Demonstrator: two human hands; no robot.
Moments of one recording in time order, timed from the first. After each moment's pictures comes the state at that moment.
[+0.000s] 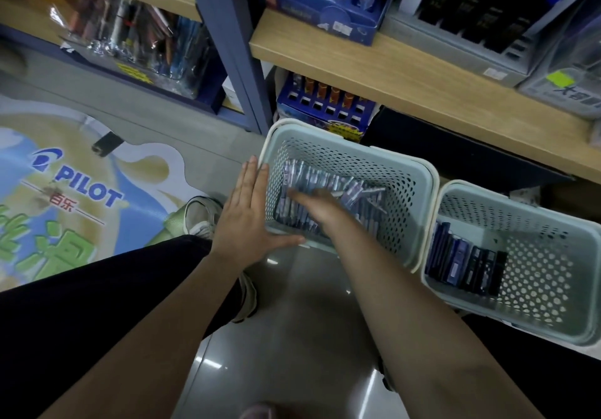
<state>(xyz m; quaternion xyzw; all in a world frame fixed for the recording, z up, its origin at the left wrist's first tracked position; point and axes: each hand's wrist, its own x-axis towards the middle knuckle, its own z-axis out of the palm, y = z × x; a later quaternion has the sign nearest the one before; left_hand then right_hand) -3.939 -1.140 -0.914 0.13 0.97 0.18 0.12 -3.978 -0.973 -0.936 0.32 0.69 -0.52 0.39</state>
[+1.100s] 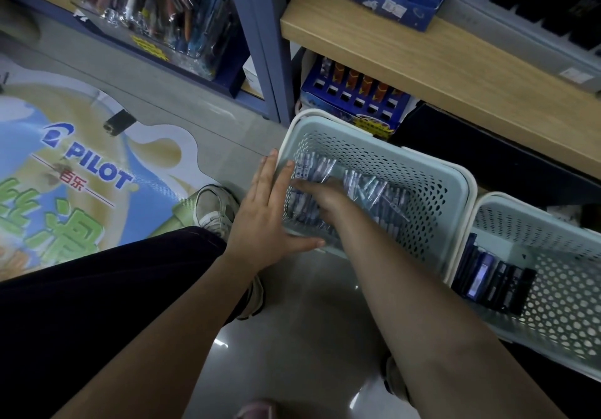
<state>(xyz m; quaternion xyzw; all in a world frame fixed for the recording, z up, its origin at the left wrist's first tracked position) -3.940 -1.137 -0.926 0.14 0.96 0.23 0.06 -4.004 -0.990 -0.955 0.35 0.64 -0.58 0.37</state>
